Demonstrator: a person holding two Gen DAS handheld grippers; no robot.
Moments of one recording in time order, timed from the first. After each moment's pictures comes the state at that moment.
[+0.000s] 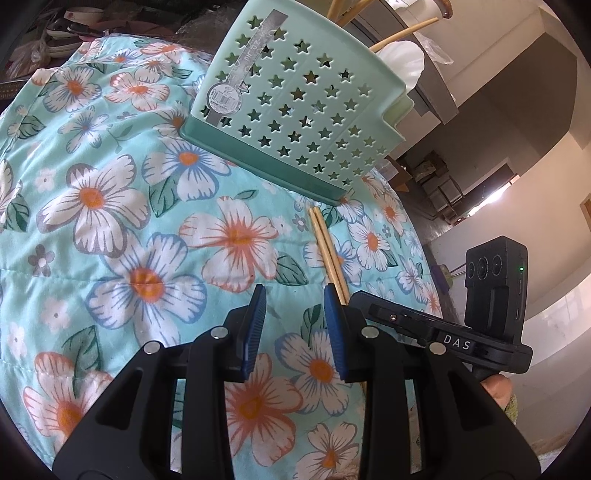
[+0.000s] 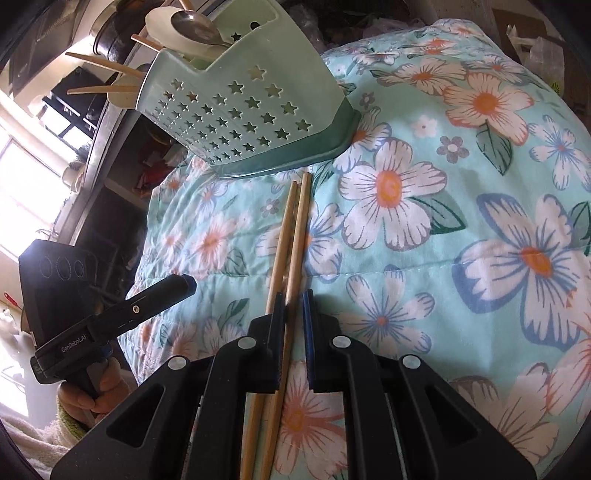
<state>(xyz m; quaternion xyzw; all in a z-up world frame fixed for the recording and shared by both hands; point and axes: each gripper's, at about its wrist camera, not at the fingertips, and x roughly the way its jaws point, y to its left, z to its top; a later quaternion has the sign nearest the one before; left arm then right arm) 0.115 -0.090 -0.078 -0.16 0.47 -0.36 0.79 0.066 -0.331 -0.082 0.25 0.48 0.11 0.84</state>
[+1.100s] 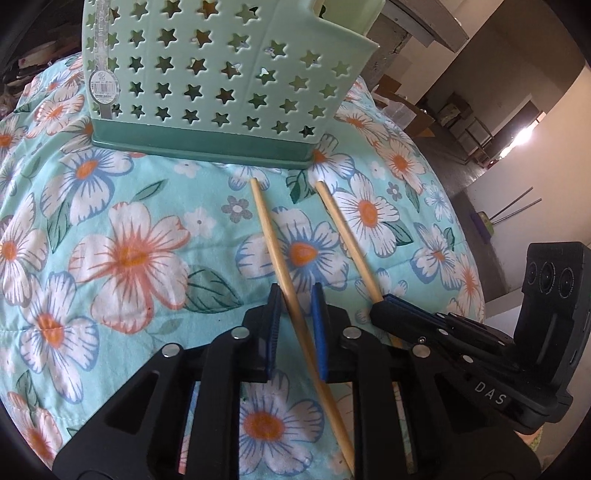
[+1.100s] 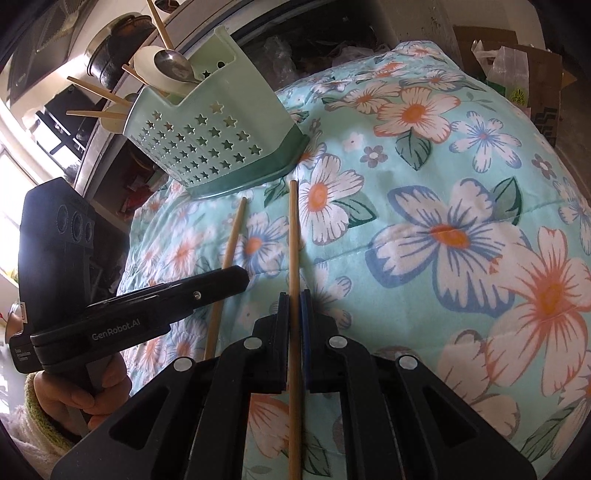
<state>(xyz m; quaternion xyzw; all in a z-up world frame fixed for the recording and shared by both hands) 0.125 -0.210 -0.093 -0.03 0.52 -0.33 0.79 0.037 -0.363 -0.087 0.27 0.43 0.06 0.86</state>
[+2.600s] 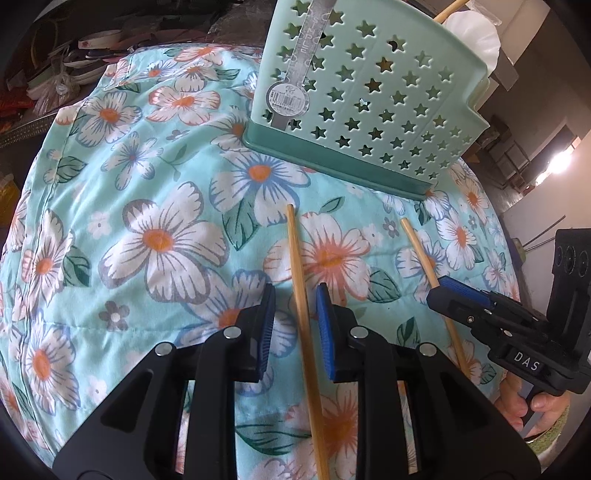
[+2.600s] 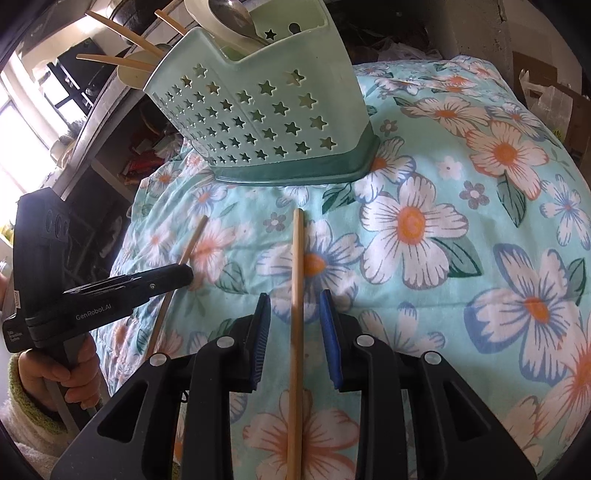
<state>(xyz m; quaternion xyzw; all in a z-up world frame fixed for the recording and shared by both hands) 0.155 -0.109 -0.083 -0.03 0.52 -0.25 0.82 0.085 -0.310 -0.072 0.19 0.47 0.08 0.86</state>
